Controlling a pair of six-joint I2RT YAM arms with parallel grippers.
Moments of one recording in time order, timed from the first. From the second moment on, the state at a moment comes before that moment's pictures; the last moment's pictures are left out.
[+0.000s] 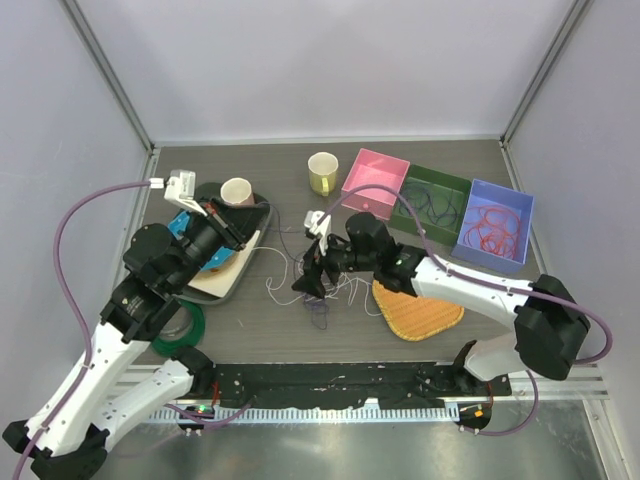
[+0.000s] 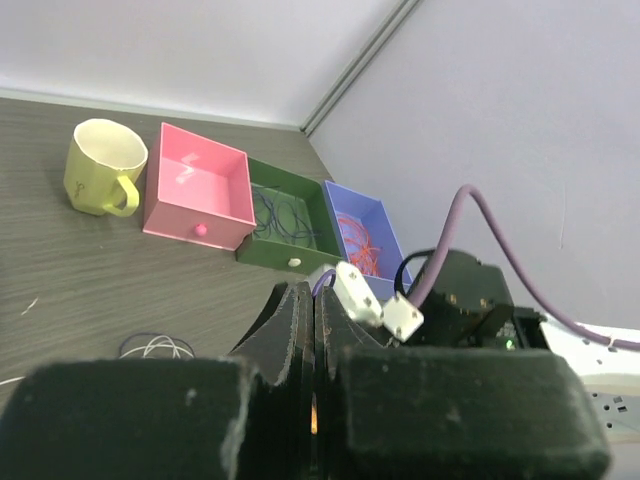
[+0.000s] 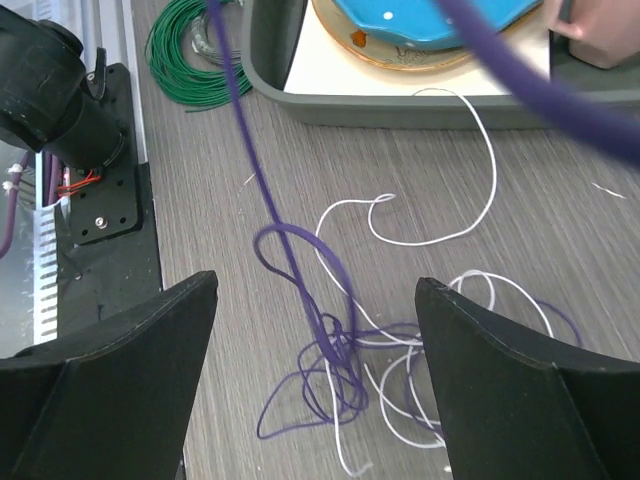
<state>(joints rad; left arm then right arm) -0.59 0.72 1.00 -0.22 0.01 -0.63 0.86 1.39 0.95 0.03 -0.48 -0.04</state>
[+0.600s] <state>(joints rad) -0.59 0.66 0.91 -0.21 0.02 -0.62 0.95 1.45 0.76 0.47 -0.21 0.11</state>
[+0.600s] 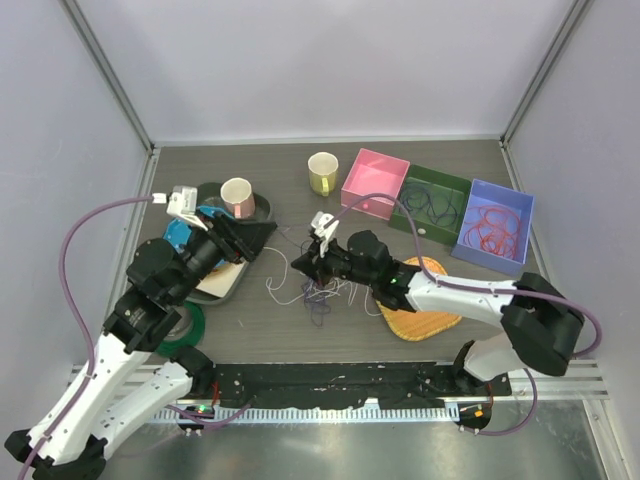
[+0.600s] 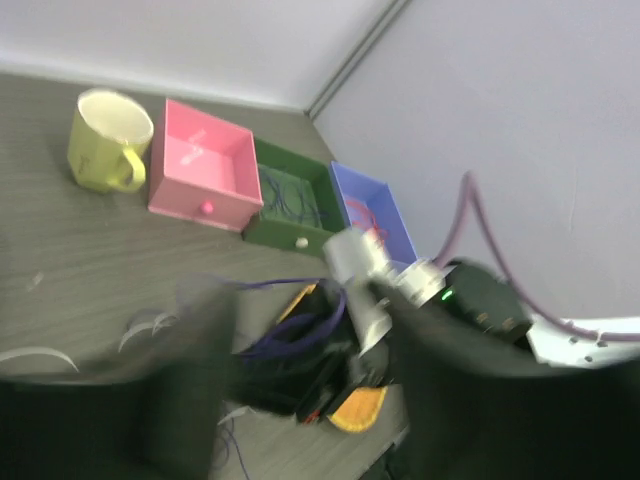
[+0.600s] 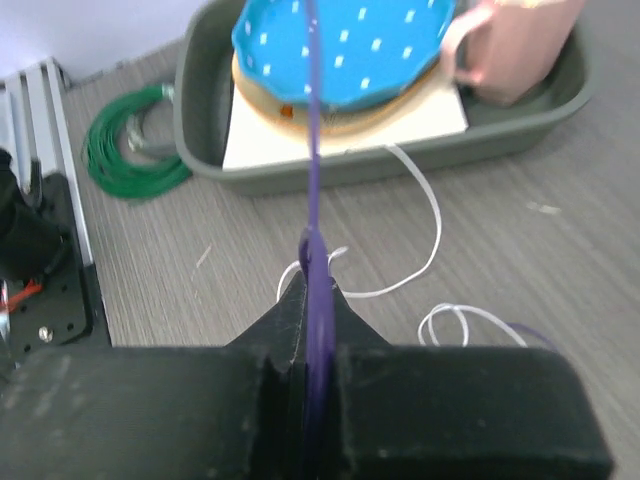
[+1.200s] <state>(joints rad) -0.59 0.72 0.45 0.06 0.36 -0.70 0.95 1.11 1.22 0.03 0.26 0.14</state>
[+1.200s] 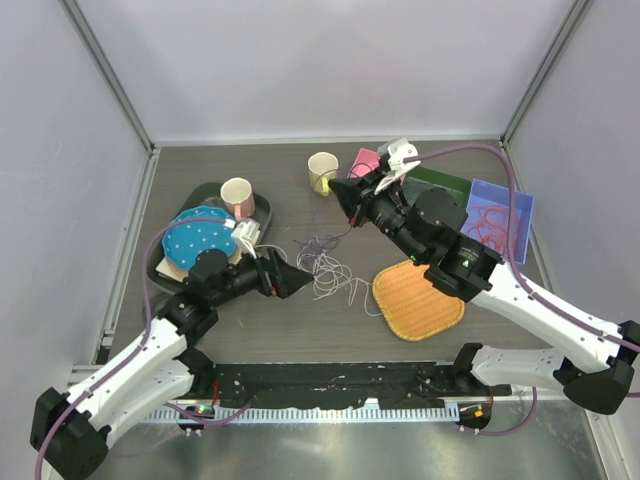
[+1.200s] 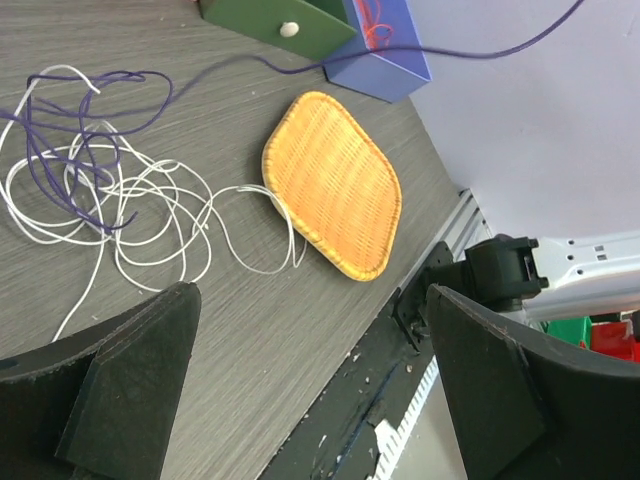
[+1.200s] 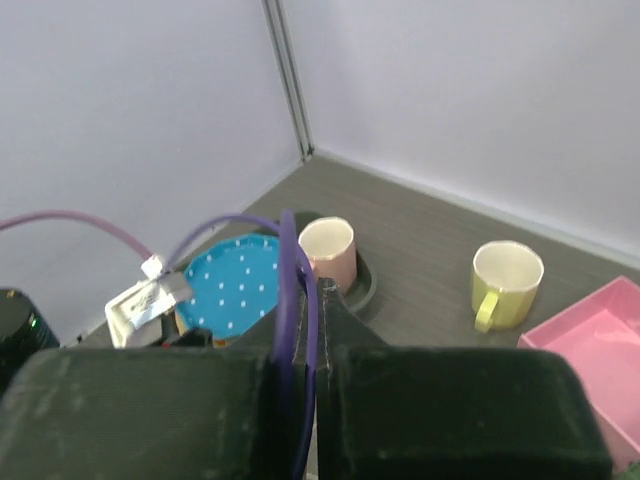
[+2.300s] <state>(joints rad) -0.96 1.63 0.98 0.37 -0.59 -0.15 0.95 0.93 1.11 -0.10 0.15 0.24</state>
